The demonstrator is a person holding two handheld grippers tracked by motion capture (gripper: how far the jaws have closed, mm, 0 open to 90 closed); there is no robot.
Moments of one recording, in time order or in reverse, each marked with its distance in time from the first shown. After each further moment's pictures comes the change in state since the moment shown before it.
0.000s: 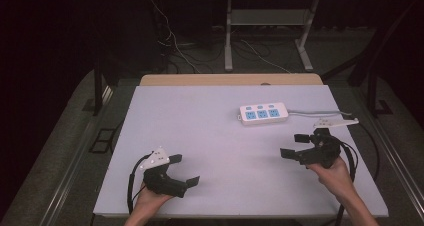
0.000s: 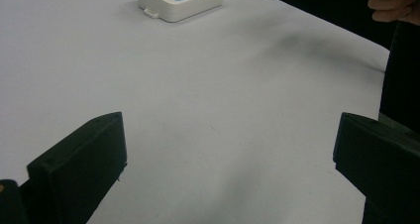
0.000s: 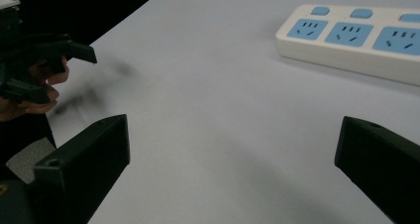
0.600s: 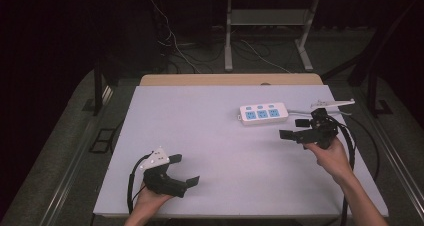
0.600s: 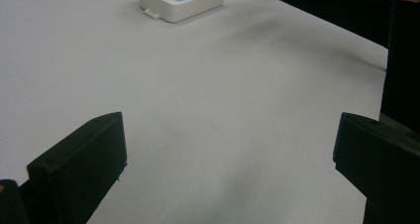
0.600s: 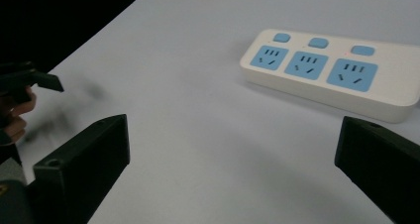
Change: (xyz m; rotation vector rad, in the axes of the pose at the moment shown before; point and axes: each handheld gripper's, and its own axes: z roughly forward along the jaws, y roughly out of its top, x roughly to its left) left arm 0.000 0.000 0.000 -0.004 0.002 -0.002; right arm -0.020 0.042 0.007 0.020 -0.065 0.032
